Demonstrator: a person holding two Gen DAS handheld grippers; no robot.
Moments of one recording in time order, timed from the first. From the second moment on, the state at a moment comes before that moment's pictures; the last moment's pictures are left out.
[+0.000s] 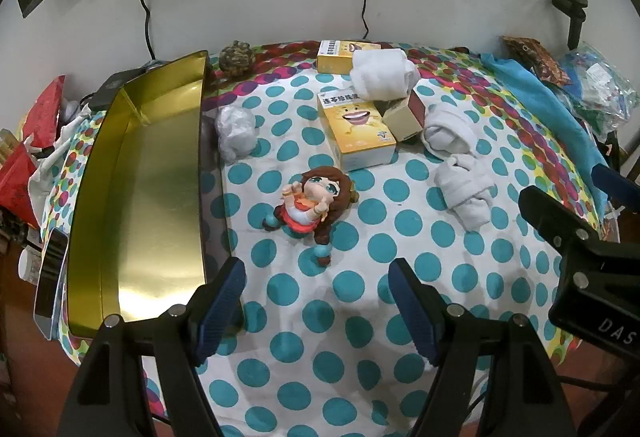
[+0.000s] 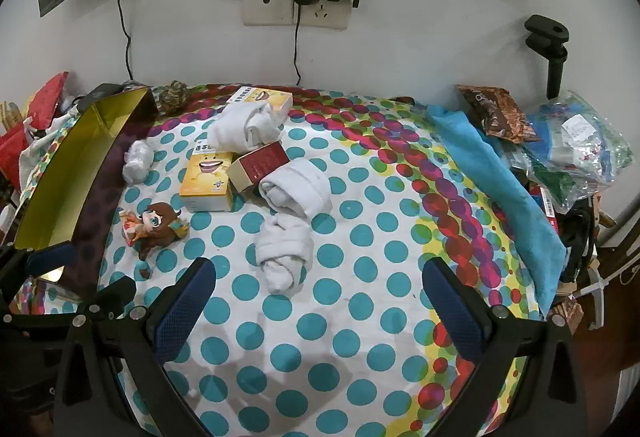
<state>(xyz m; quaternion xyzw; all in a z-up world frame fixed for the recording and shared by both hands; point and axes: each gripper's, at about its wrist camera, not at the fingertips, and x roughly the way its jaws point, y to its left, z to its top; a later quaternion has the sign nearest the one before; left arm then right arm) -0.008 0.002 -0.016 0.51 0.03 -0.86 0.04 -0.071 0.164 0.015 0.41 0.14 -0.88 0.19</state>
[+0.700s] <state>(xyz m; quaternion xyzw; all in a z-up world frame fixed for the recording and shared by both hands) -0.002 -0.013 -0.030 0.50 0.01 -0.87 0.03 -0.086 0.153 -0.008 0.41 0.16 -0.87 0.21</state>
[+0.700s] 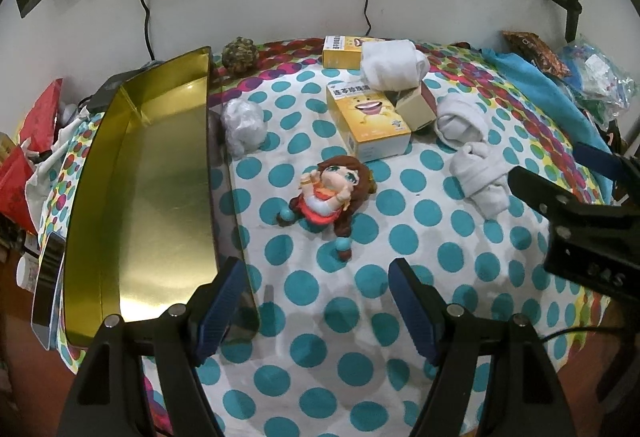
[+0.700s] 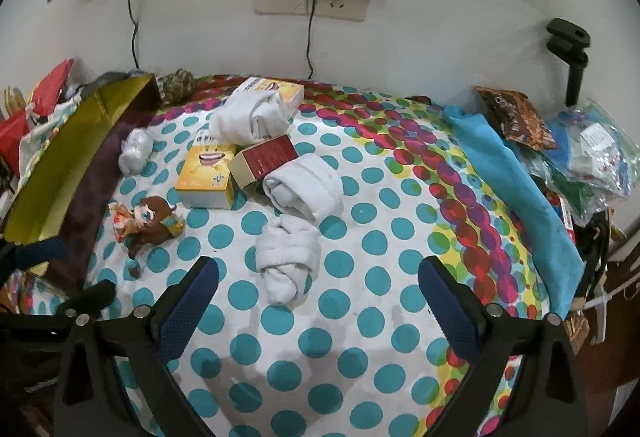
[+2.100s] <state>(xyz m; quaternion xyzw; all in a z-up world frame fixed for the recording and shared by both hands) -0.067 -0.006 -0.066 0.51 -0.04 -0.86 -0.02 -0.117 0.138 -0.056 0.46 0.11 -0.83 0.29</state>
